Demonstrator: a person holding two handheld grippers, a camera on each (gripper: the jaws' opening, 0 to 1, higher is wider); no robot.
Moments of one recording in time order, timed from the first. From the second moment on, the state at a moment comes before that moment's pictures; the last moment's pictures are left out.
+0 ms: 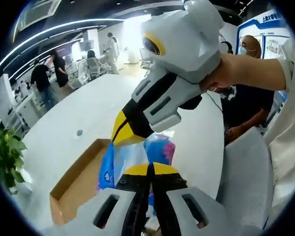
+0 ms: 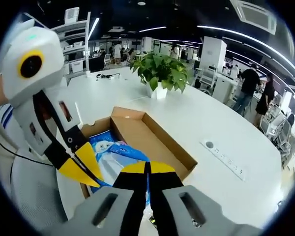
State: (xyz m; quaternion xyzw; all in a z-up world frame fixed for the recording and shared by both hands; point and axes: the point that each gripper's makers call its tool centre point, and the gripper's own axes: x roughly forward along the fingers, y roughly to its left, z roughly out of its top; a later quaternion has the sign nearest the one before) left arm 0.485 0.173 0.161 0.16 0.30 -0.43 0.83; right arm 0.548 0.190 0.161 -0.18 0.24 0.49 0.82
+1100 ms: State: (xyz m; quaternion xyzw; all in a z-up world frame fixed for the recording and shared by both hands) left arm 0.513 0.045 0.166 0.19 0.28 -0.51 0.79; right arm 0.580 0.061 0.165 -0.15 0.27 0.42 0.85
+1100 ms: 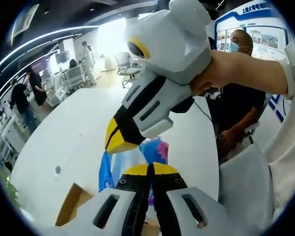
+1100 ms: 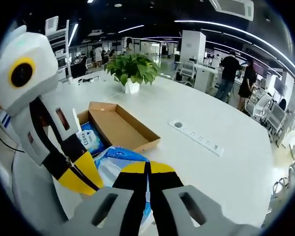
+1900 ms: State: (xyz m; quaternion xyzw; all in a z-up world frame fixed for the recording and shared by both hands) left arm 0.529 -0.021 0.134 0.18 0.28 -0.55 0.77; right arm 0.595 -0.009 0.134 -0.14 0.30 0.40 0.85
